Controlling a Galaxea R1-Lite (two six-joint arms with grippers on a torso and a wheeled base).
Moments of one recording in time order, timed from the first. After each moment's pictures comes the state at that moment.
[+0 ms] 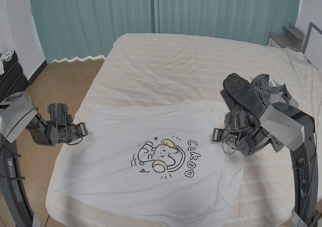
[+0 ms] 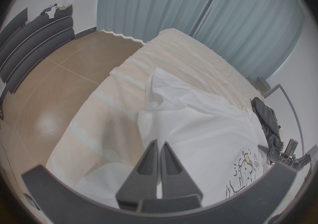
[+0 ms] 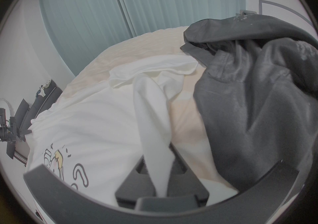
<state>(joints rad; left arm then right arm) 0.10 2.28 -1.05 -0.56 -0.21 -0.31 0.27 2.52 -1.23 -0.72 -0.13 0.33</state>
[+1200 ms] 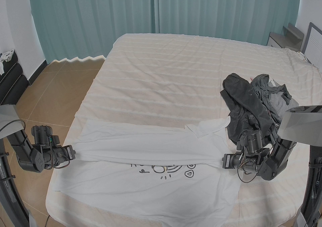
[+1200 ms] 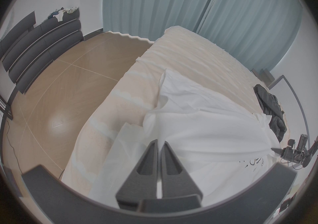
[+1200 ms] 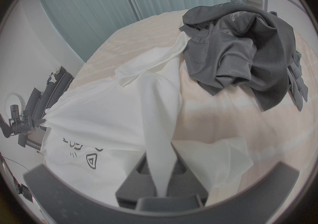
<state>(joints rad) 0.20 2.15 -0.55 -0.88 -0.22 -0.20 0.31 2.27 -0.61 -0.94 -0.04 0.35</state>
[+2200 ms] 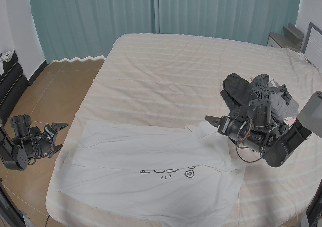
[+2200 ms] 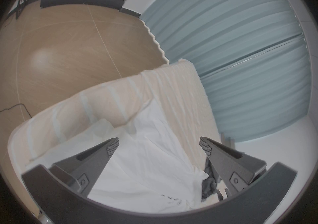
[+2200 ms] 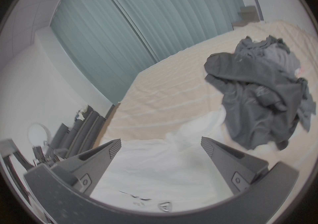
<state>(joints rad) 0.30 1.91 -0.48 -0.95 -0.49 -0.89 0.40 2.04 -0.73 -0.99 -0.04 0.54</state>
